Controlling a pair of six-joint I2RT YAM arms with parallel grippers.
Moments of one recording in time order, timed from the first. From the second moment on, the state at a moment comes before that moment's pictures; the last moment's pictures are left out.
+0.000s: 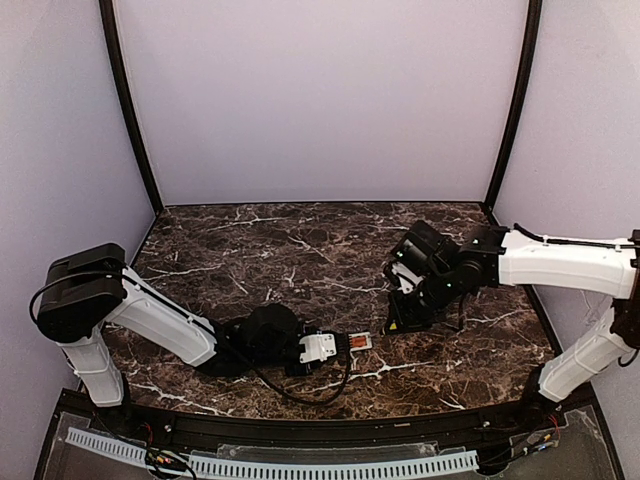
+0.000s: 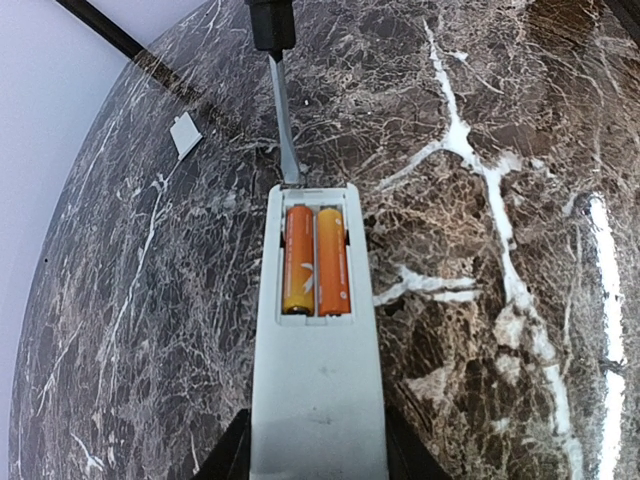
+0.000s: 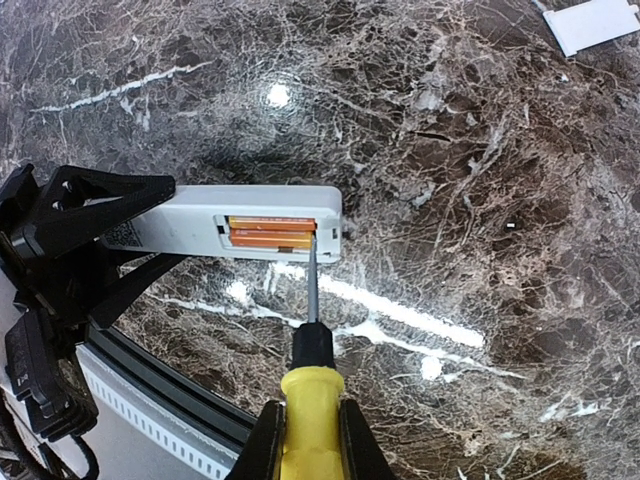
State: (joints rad) left arm -1.16 1.79 0.70 0.50 -0.13 0.56; right arm 0.95 1.42 1.07 -0.82 -0.13 0.71
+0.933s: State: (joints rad) left arm -1.16 1.79 0.72 0.48 -0.12 0.55; right arm 0.95 1.46 1.07 -0.79 -0.12 0.71
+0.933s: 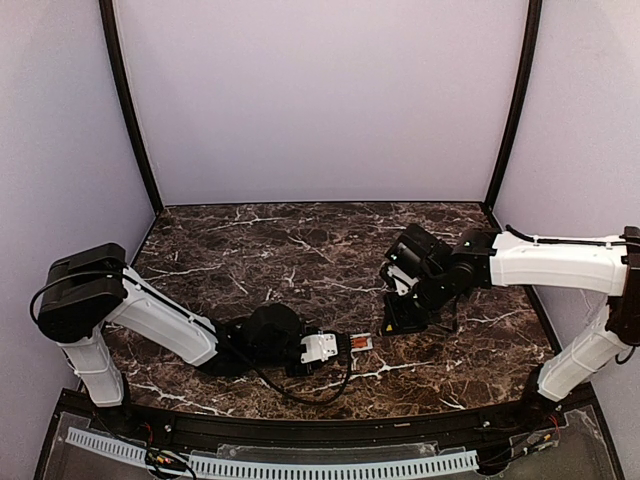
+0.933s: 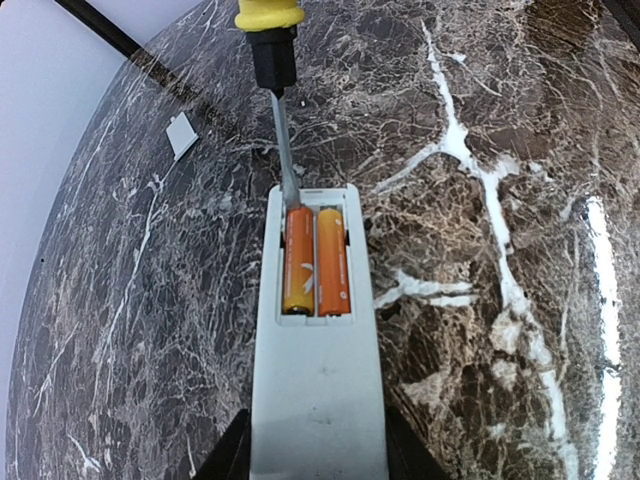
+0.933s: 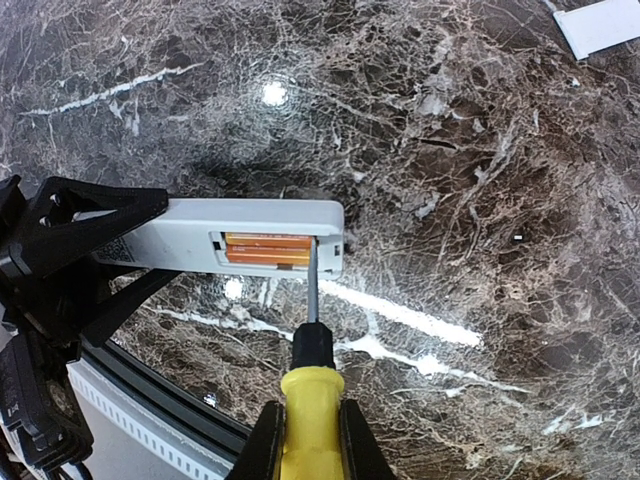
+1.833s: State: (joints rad) left arm -1.17 1.80 0.73 0.45 -0.14 0.55; right arm 0.96 1.48 1.07 -0.79 -0.11 0.71
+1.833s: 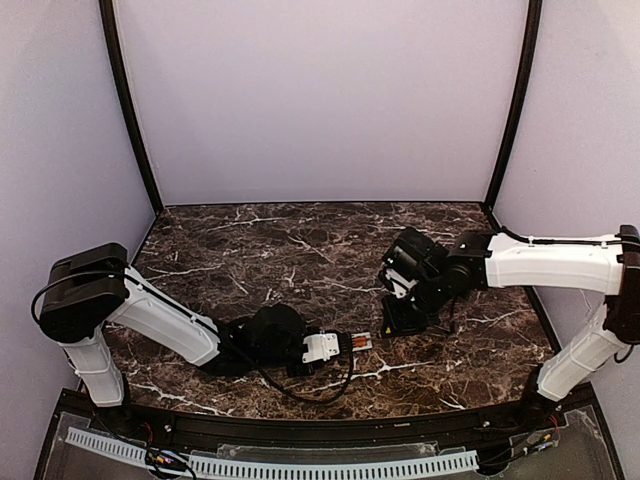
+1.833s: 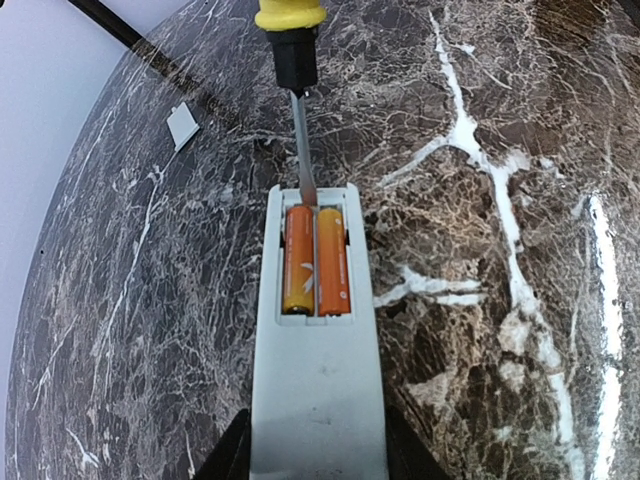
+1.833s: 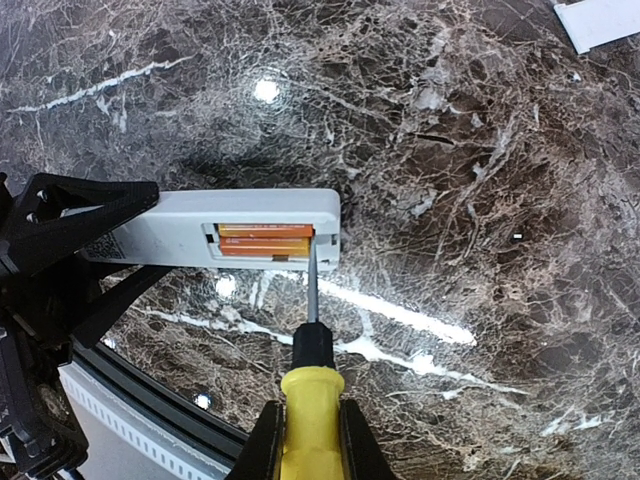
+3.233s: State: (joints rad) left arm -1.17 1.82 0.77 0.42 -0.16 0.54; right arm 0.97 1.51 1.11 -0.83 -0.05 0.71
